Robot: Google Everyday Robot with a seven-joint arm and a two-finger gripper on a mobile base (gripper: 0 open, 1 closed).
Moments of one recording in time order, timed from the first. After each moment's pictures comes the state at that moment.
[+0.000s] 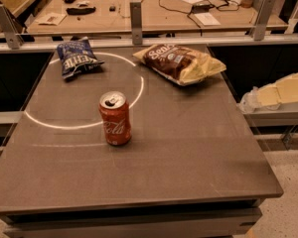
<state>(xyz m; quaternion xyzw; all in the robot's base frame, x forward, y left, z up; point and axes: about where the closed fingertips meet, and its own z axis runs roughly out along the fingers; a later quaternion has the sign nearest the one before) 0.469 -0.281 0.961 -0.19 0.92 0.07 0.35</state>
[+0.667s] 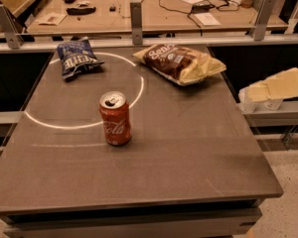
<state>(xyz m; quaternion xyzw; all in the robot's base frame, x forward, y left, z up) 0.481 -0.271 0.957 -0.18 0.92 0.08 0.35</state>
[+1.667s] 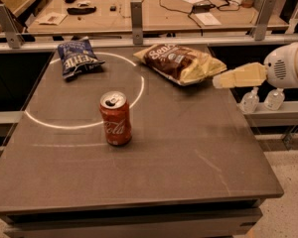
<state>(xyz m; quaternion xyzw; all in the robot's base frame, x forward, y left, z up) 0.567 -0.247 0.932 -0.18 0.88 0.09 0.43</state>
